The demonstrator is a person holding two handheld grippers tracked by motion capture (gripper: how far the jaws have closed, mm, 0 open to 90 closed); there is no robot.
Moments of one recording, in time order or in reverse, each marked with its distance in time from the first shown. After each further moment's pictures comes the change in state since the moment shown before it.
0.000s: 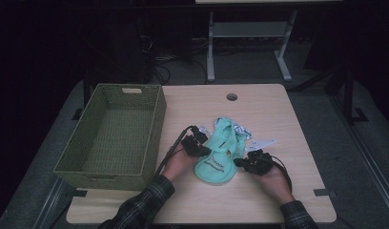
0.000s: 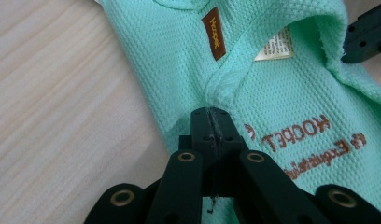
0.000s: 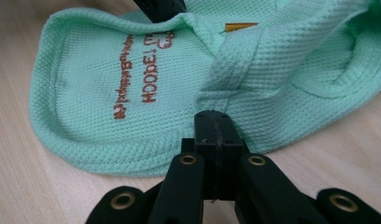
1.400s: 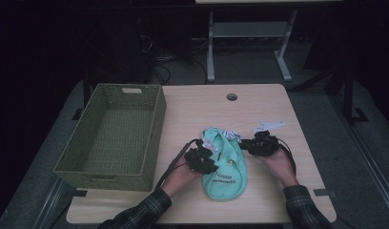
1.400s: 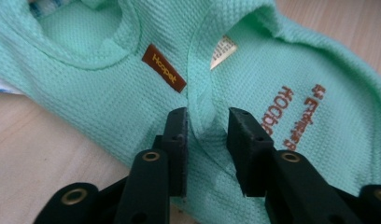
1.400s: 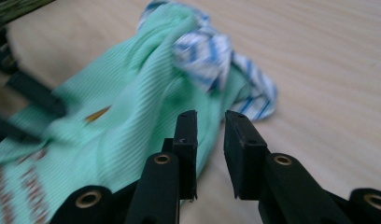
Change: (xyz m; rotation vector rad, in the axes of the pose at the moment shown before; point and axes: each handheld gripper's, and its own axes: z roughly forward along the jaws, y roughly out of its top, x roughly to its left) left arm -0.046 -0.015 -0.006 -0.025 -0.086 0.060; right arm -0.049 0.033 -0.007 -0.062 -0.059 0.055
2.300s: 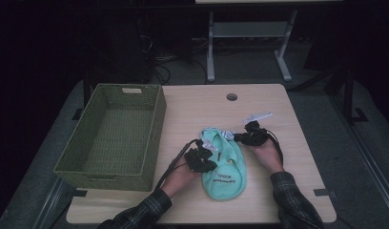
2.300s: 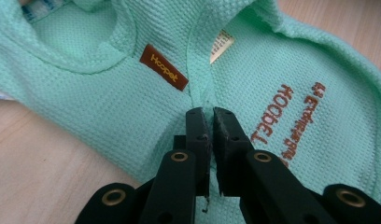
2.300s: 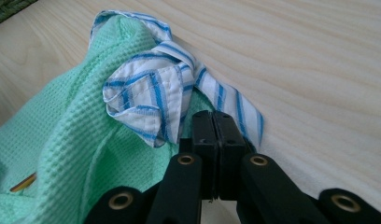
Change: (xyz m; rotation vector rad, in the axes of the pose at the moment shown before) left arm 0.000 0.000 -0.003 -0.008 0.008 0.000; right arm -0.018 0.017 0.042 0.039 0.011 0.070
